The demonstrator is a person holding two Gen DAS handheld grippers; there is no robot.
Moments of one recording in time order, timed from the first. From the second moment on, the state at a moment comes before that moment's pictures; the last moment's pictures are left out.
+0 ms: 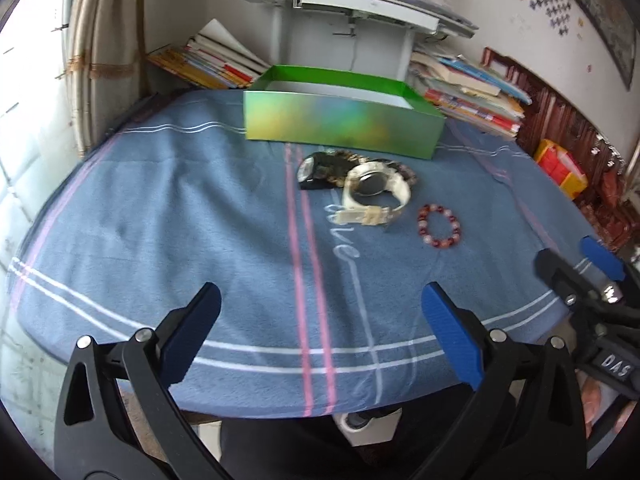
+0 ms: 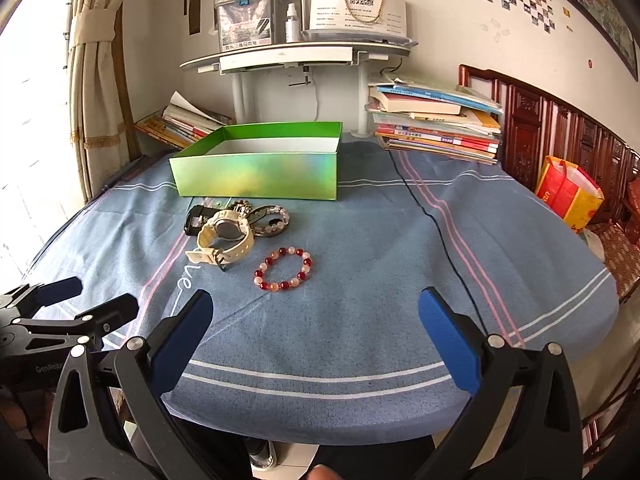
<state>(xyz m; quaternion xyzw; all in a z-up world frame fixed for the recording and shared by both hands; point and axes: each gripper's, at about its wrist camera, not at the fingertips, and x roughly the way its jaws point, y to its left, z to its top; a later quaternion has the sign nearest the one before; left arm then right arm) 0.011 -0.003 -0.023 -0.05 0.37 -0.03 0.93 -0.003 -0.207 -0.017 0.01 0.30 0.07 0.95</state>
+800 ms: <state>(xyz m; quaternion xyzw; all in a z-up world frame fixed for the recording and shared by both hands) 0.139 -0.071 -0.048 0.00 0.41 -0.01 0.91 0.047 -0.261 -0.053 0.08 0.33 0.08 0.94</state>
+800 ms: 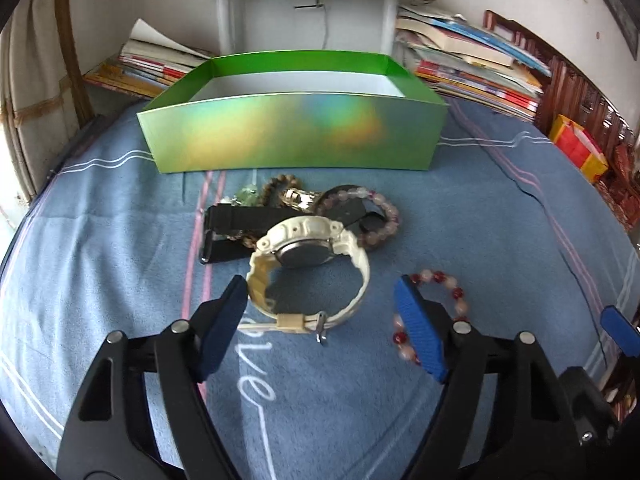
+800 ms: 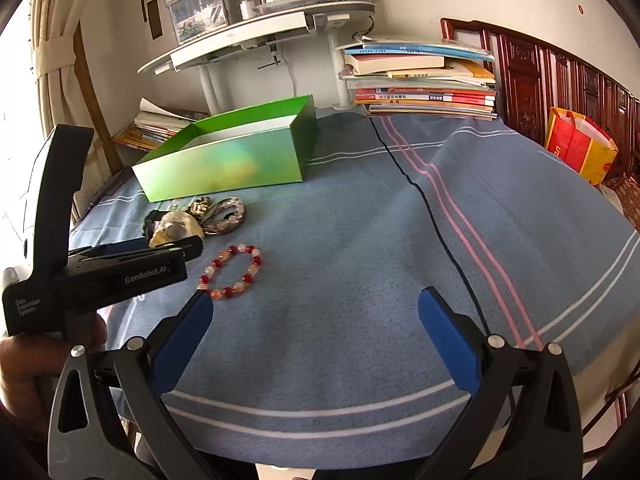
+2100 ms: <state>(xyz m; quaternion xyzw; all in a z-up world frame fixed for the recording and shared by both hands) 0.065 0.081 0.001 -0.08 0.32 0.04 0.94 0.138 -0.078 -0.025 -0.06 0.36 0.21 0.91</state>
